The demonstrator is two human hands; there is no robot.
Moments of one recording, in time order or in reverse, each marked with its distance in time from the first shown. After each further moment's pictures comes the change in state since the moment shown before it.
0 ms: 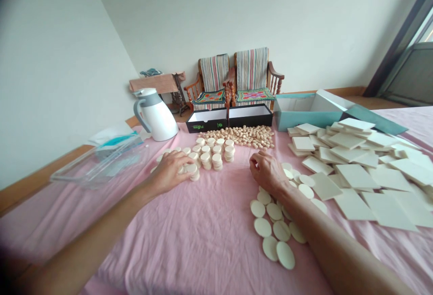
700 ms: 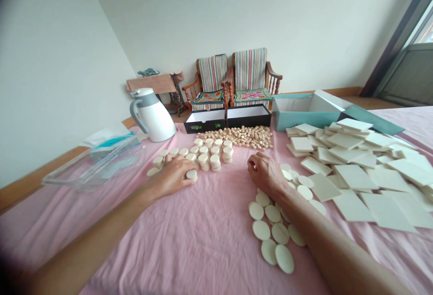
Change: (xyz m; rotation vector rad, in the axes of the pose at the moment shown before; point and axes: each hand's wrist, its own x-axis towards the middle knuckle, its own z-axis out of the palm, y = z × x) left_hand 0.005 0.001 0.014 0.038 -0.135 0.057; right_hand 0.001 0.008 0.007 -0.017 -0.021 -0.014
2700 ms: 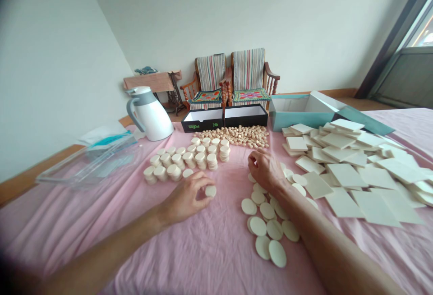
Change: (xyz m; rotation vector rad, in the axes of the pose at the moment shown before) left_hand -0.012 0.067 0.016 -0.401 0.056 0.052; right_hand 0.001 0.002 -0.012 0.005 0.074 0.026
